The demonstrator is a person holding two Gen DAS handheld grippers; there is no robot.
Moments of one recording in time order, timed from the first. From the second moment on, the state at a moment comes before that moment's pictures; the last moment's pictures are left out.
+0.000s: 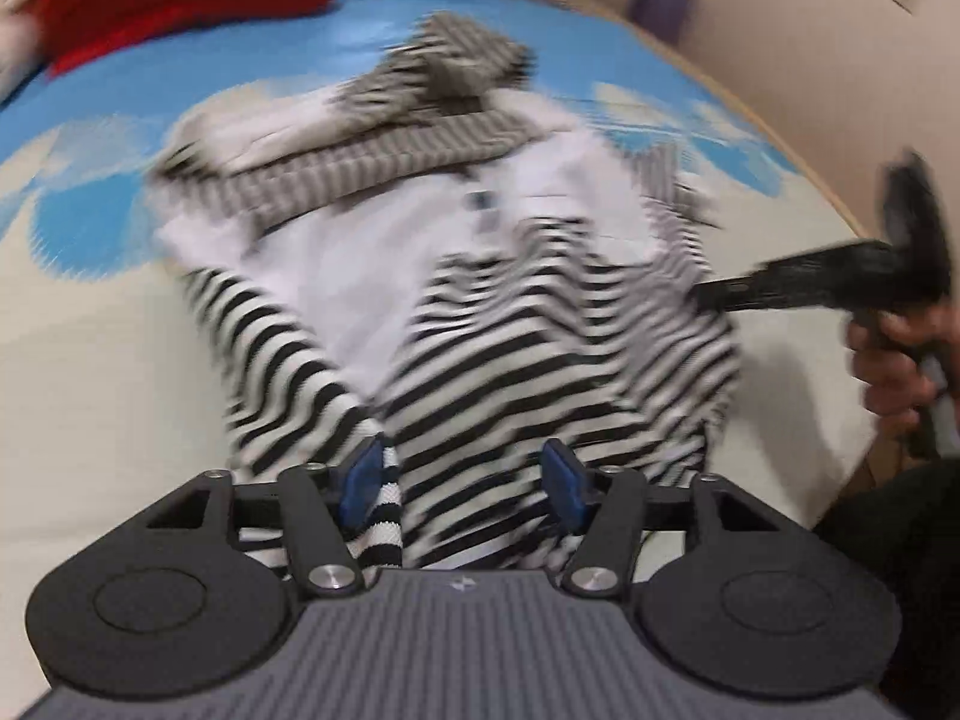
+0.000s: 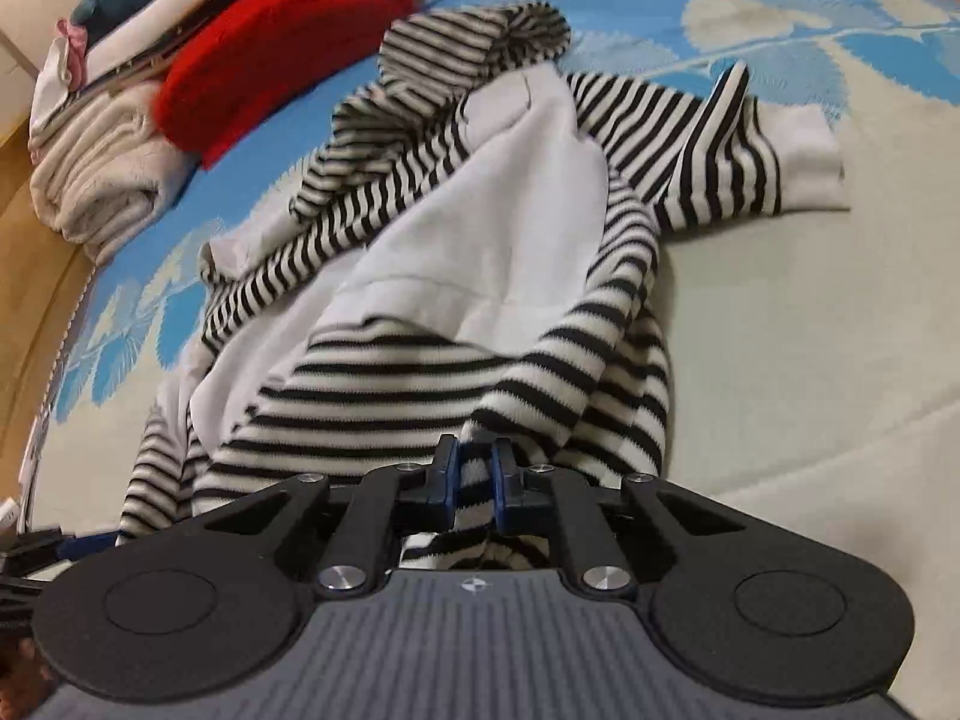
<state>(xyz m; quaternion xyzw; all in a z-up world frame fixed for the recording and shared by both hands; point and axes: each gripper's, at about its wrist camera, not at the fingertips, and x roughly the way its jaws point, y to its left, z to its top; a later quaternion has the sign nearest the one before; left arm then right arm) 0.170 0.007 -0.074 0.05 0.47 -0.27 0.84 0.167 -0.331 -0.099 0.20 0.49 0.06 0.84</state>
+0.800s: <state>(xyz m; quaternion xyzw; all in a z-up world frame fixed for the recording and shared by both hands) 0.218 -0.057 -0.105 0.06 0.45 -0.22 0.86 0.170 -0.316 -0.077 0.14 0.44 0.12 0.88</state>
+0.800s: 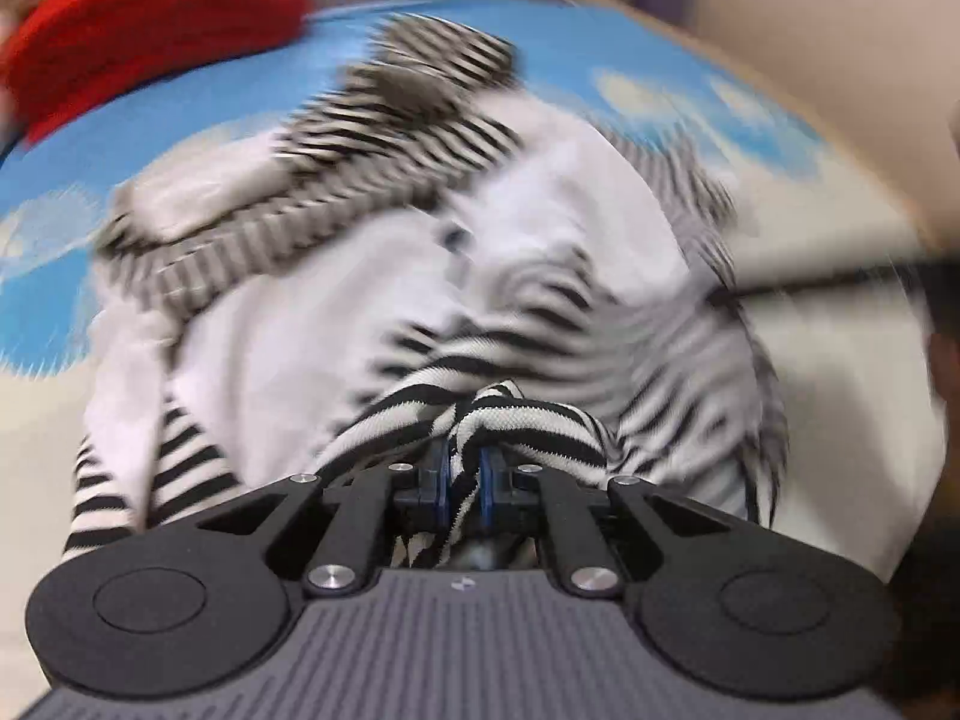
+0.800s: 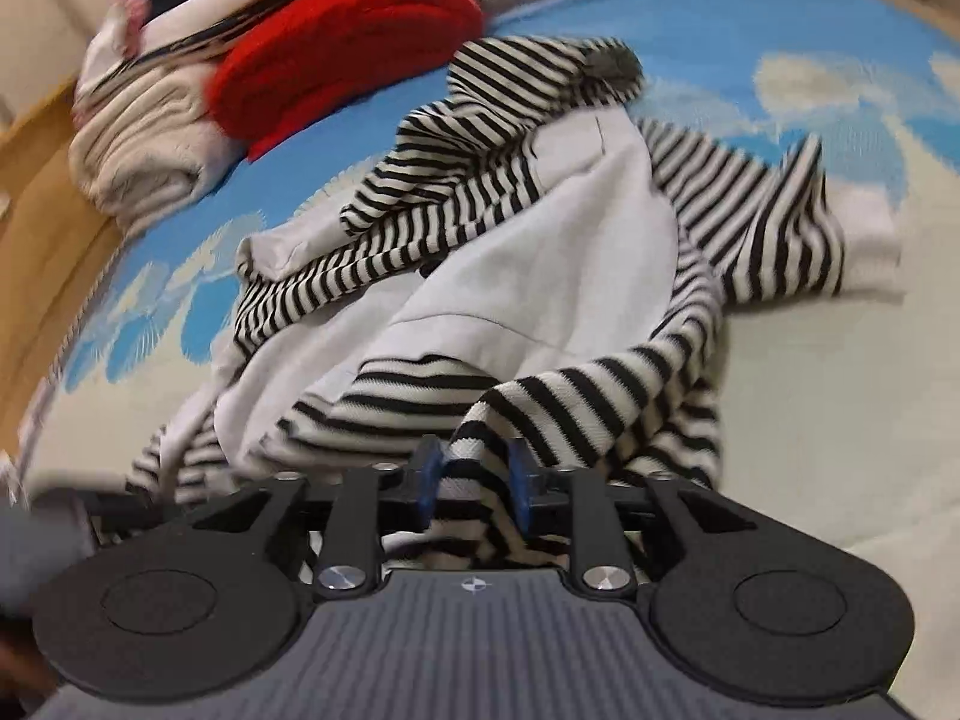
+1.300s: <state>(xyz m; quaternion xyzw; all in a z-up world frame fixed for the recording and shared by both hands) 0.227 -0.017 -0.077 -0.07 0.45 -0.21 0.87 0.159 -0.211 -0.123 -0.20 0.46 0.14 0.85</state>
